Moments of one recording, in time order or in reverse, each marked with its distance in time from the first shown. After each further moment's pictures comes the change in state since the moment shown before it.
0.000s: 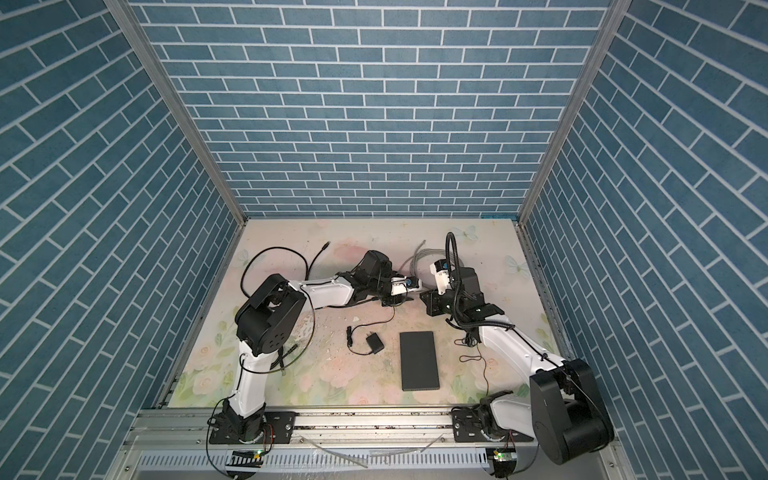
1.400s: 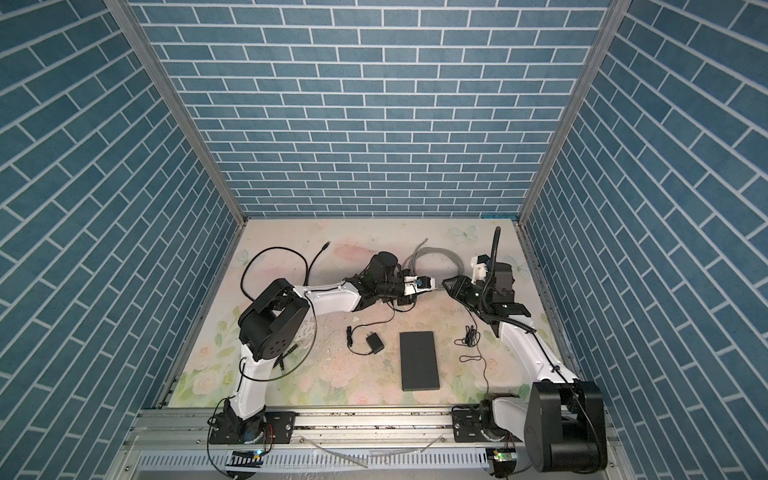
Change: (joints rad) left arm -0.069 0.000 0.031 0.153 0.073 -0.051; right arm -0.282 -0.071 0.029 -0.069 -0.166 0.331
